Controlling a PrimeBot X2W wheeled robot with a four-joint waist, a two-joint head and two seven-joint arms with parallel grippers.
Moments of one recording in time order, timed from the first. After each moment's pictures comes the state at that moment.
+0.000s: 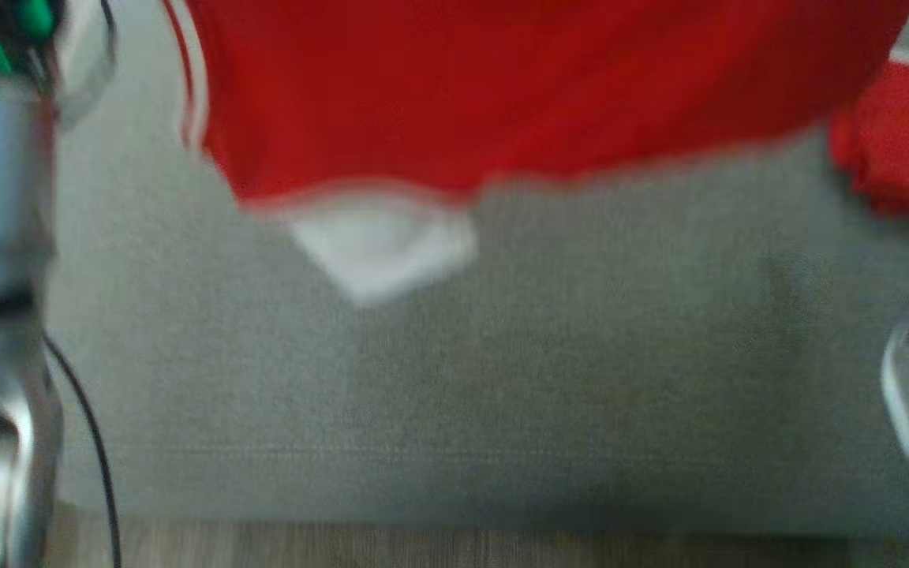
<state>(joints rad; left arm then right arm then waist) -1.12 0.23 -0.24 0.32 -0.65 0.06 0.19 -1.26 -0.07 -0.26 0.44 0.12 0.13 0.29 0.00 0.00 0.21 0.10</state>
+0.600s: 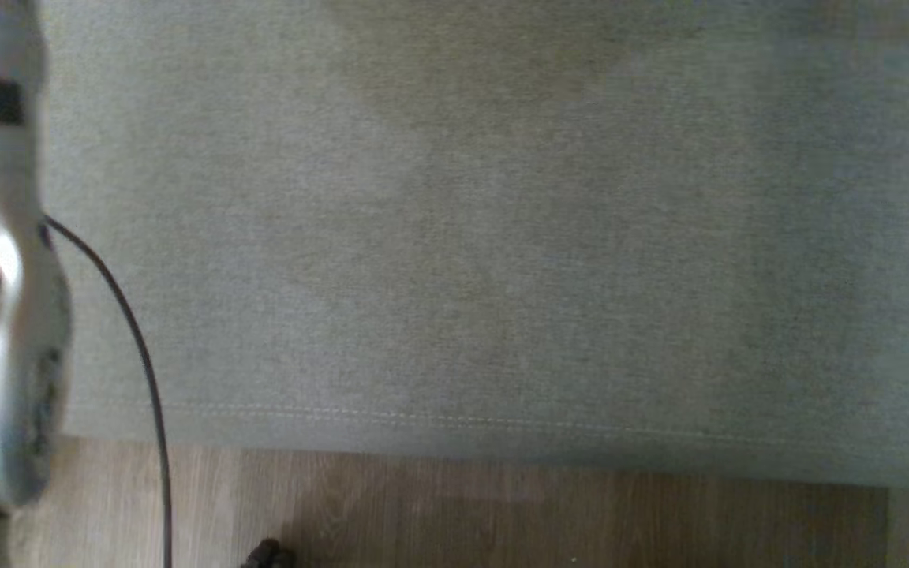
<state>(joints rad) -1.54 0.11 -0.22 0.87 -0.55 -0.06 -0.24 -1.60 -0.07 -0.27 1.05 0.25 0.13 -0.26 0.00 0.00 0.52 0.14</state>
